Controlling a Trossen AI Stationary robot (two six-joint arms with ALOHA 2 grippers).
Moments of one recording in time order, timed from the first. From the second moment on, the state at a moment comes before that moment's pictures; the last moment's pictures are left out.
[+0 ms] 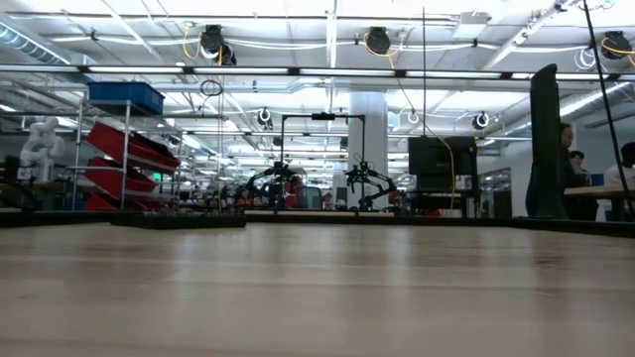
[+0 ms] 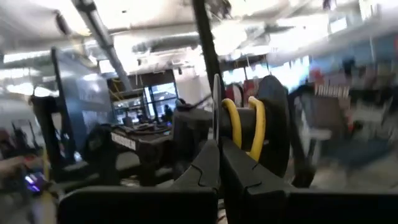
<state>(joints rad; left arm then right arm) -0.38 1.28 0.97 0.65 0.00 0.28 0.65 1.44 1.16 -0.04 0.46 0.01</state>
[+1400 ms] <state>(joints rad) -0.59 1.28 0.97 0.53 -0.30 1.04 0.55 1.56 1.16 0.01 0.47 0.00</state>
